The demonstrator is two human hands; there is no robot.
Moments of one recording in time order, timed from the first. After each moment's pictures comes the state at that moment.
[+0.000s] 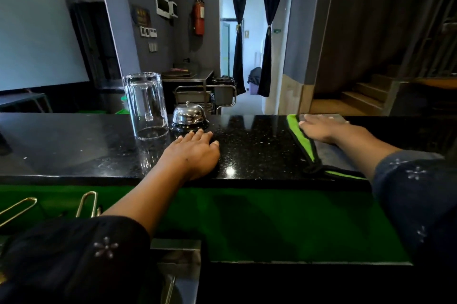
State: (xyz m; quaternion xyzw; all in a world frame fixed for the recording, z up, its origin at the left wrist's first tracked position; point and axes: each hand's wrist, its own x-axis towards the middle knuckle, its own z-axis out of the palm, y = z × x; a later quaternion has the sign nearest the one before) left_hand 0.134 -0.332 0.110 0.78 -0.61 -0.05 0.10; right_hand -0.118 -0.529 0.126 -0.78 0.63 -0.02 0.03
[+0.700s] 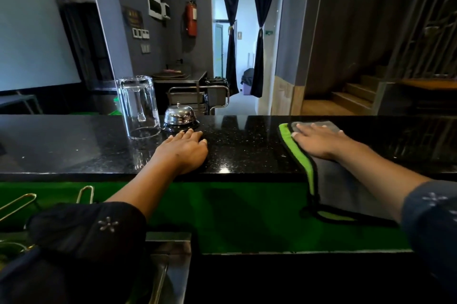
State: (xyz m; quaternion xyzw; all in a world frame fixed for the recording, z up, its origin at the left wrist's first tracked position) left_hand 0.133 -0.333 0.110 0.79 -0.60 -0.05 0.10; right_hand -0.148 -0.459 0.124 -0.78 0.62 -0.03 0.04
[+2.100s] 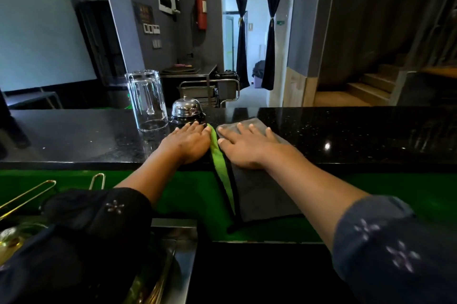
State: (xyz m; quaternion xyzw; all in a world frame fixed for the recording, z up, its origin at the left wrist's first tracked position) left_hand 0.125 -0.326 0.116 0.80 -0.59 -0.06 0.09; right_hand -0.027 -0.369 0.117 -0.89 0.45 -0.03 0.09
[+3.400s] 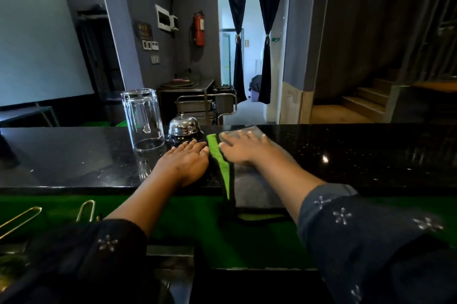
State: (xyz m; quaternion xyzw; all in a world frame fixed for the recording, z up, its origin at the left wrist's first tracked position) left_hand 0.133 -0.331 0.111 0.79 -0.60 -0.05 0.11; right_hand -0.001 -0.428 0.120 -0.88 0.47 -0.04 0.07
